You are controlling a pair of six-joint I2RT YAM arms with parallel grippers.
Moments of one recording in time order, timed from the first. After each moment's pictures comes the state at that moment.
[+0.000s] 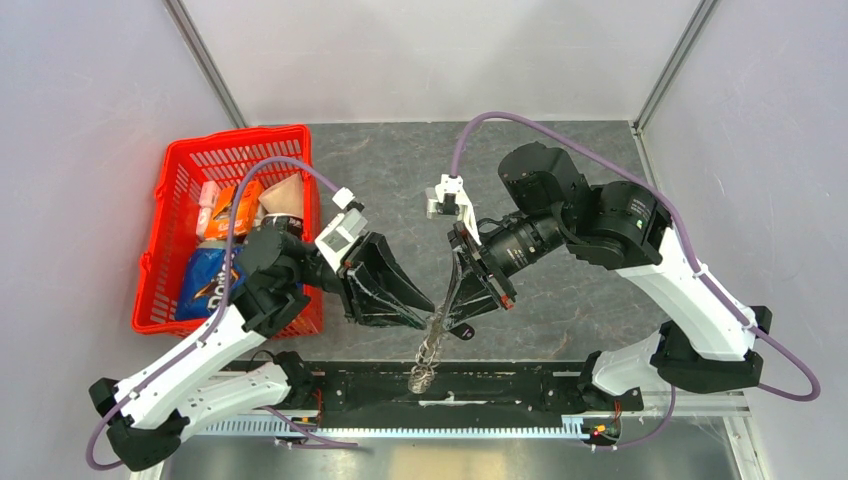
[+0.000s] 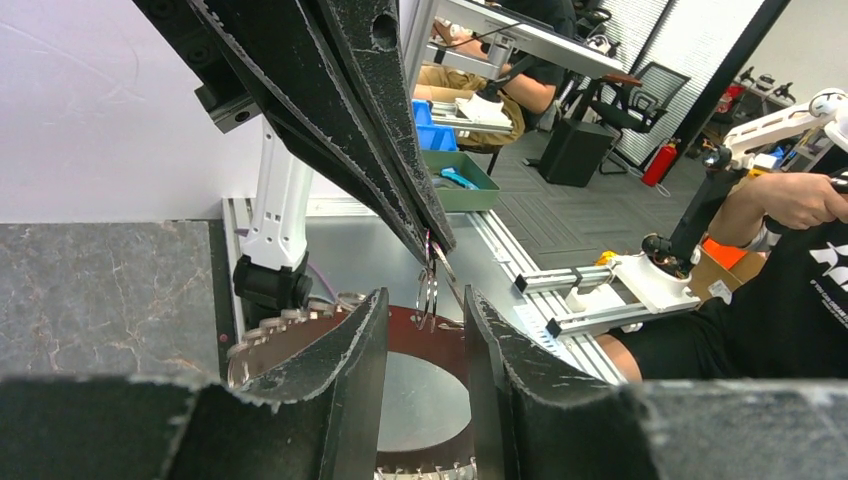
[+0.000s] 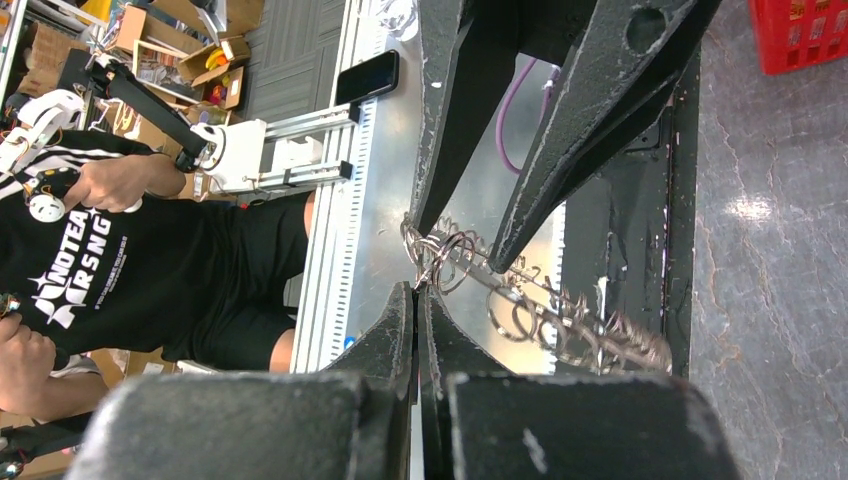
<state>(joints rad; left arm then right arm) -0.86 0.83 0.94 0.30 1.03 -0.62 1.05 1.41 2.03 -1.20 -0.85 0.16</state>
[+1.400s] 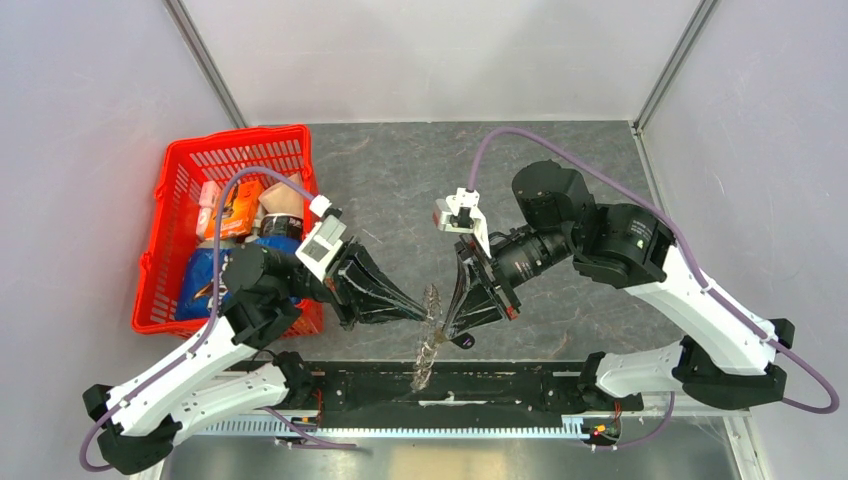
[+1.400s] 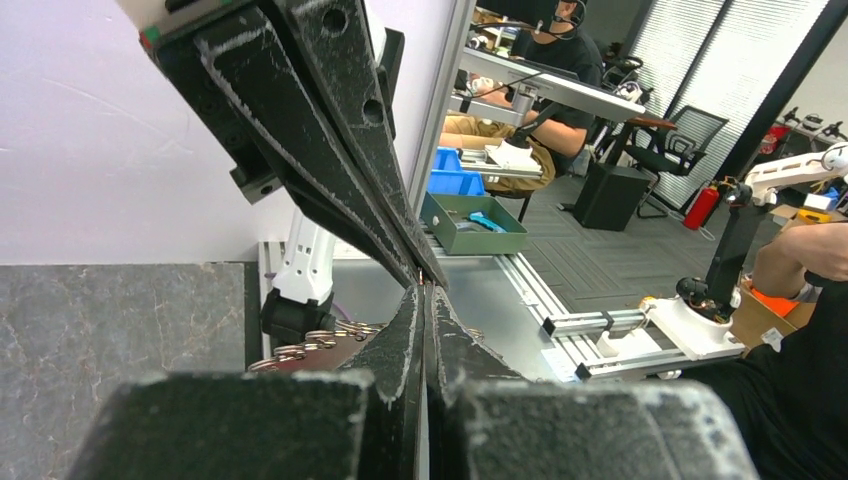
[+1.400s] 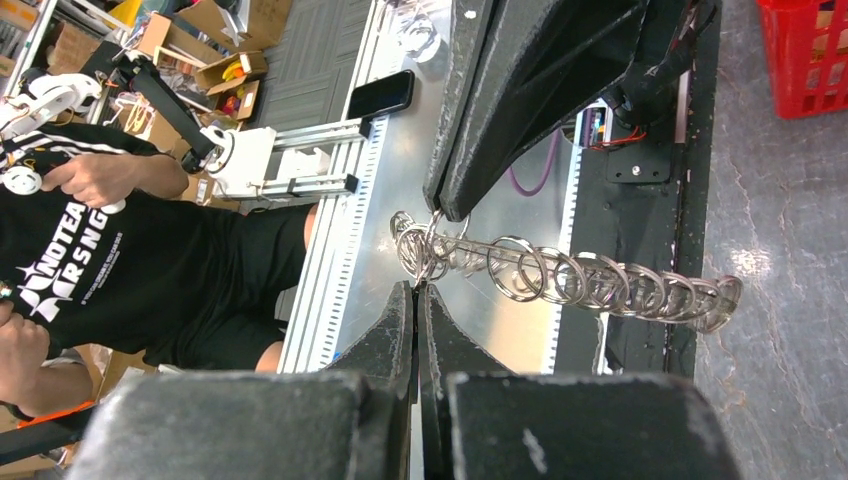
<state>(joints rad) -0.90 0.75 0.90 0.34 0.88 -0.61 1.05 1.28 1.79 -0.99 -0.89 0.18</state>
